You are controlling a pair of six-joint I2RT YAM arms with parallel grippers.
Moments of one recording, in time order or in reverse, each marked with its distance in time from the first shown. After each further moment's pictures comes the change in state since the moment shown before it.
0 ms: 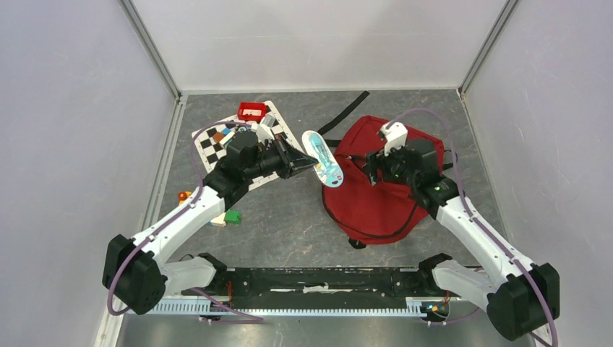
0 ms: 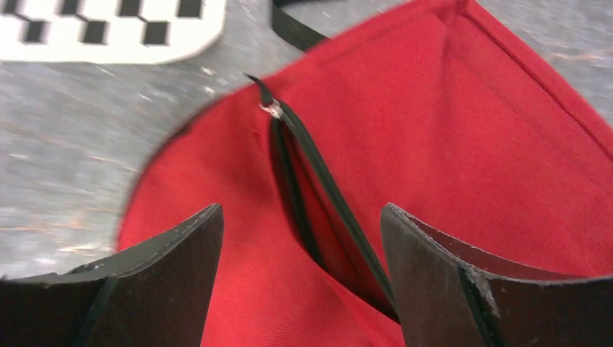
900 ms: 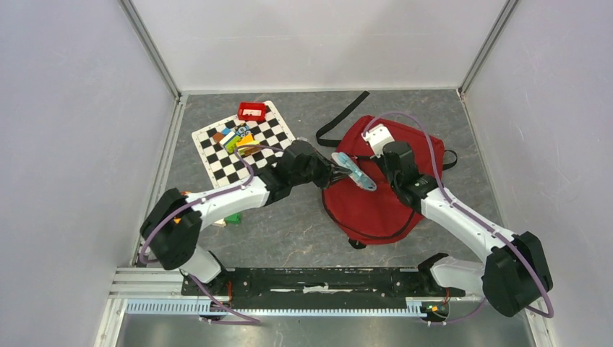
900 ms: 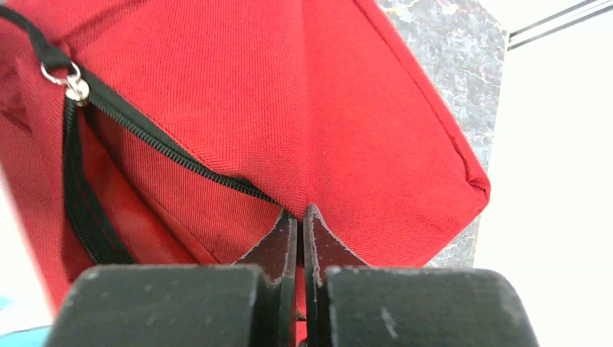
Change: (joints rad) left arm -0.251 0.331 0.086 0.026 -0.366 -0.485; right arm 0.148 0.168 -0.067 0.096 0.665 -0.329
